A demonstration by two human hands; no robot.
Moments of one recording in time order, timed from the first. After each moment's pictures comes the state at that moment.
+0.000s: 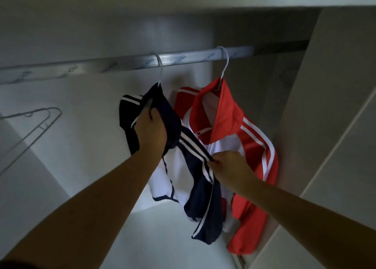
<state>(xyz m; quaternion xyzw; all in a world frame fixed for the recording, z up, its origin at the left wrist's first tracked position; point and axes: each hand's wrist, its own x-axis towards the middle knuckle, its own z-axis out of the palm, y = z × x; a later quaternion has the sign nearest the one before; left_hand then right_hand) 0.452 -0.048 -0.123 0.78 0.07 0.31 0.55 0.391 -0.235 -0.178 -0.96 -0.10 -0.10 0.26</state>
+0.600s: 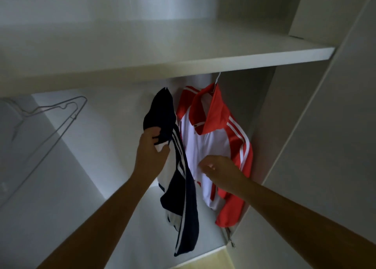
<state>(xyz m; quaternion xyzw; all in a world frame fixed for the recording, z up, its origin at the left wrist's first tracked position) 0.316 -0.029 -0.108 0.82 -0.02 0.18 0.54 0.292 -0.231 -0.117 -0.92 -0.12 0.04 0.37</state>
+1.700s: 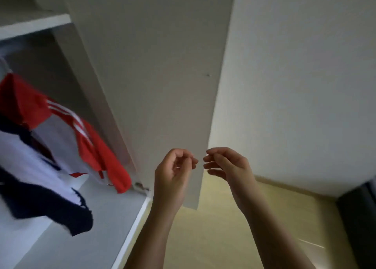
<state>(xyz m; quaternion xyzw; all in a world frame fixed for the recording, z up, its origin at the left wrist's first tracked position) -0.035 -0.179 -0.093 0.64 -0.36 -0.19 0.65 -0.146 -0.267 -0.075 -0.58 0.34 -0.32 0.67</state>
